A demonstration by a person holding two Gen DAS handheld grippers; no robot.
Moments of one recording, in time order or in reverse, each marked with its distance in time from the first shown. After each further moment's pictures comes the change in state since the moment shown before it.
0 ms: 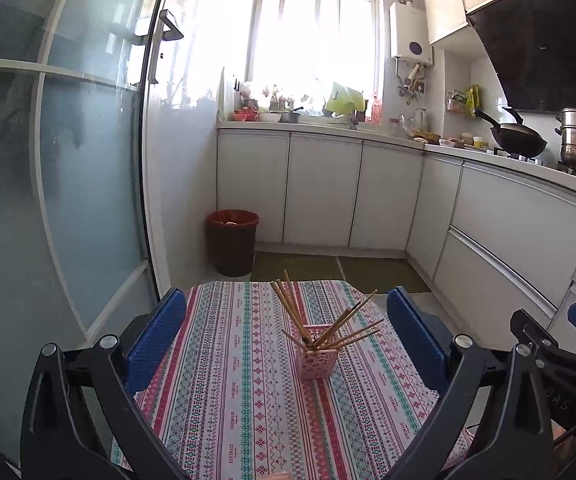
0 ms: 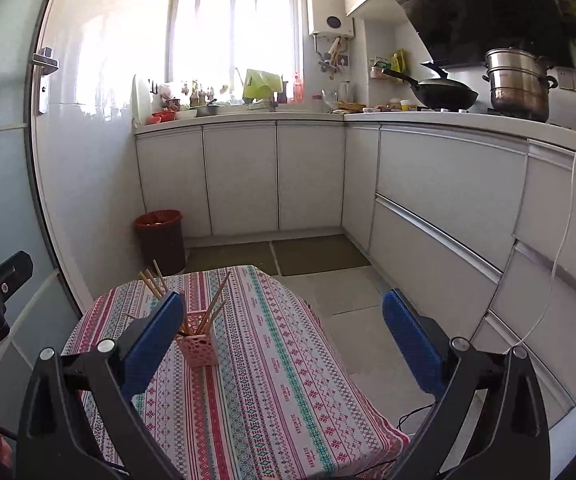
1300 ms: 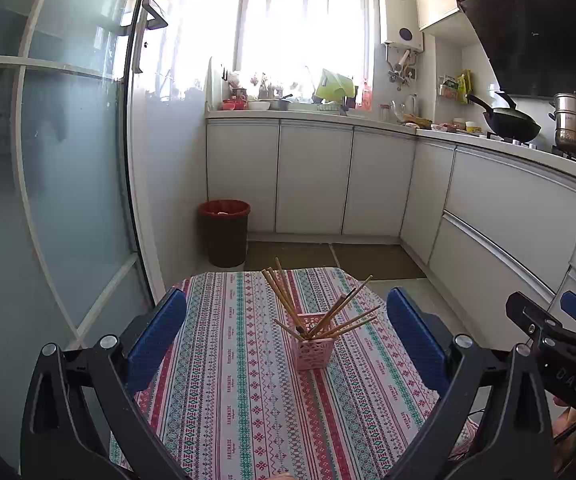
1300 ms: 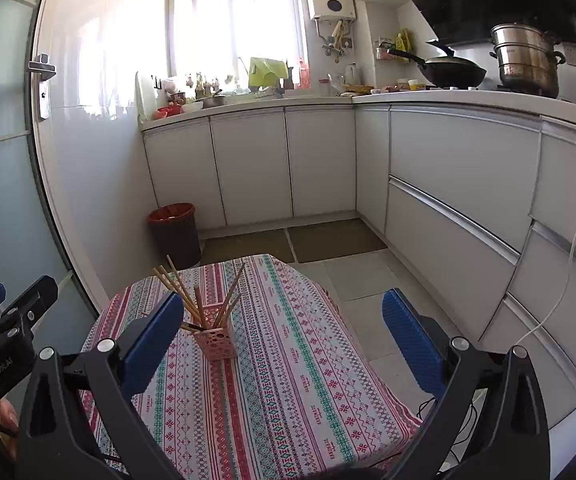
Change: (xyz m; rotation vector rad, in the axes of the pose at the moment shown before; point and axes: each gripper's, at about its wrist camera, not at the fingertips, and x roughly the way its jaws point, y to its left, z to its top) left arm 0.011 -0.002 -0.007 0.029 0.044 -0.028; right arm 0.011 -0.004 0.005 0.048 0.053 0.061
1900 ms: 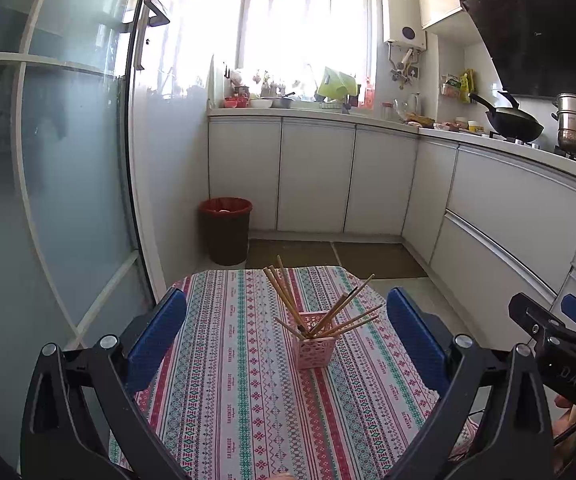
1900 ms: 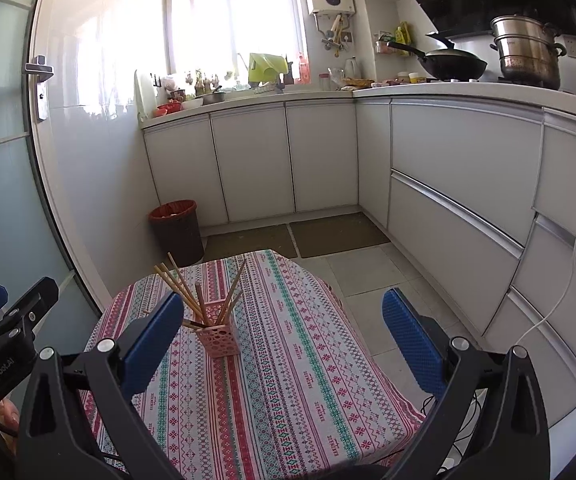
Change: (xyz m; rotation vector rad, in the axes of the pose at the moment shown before) left arm 0.003 0.000 0.000 -0.001 0.007 0.004; right arm 0.007 -0.006 0.001 0.014 0.014 0.011
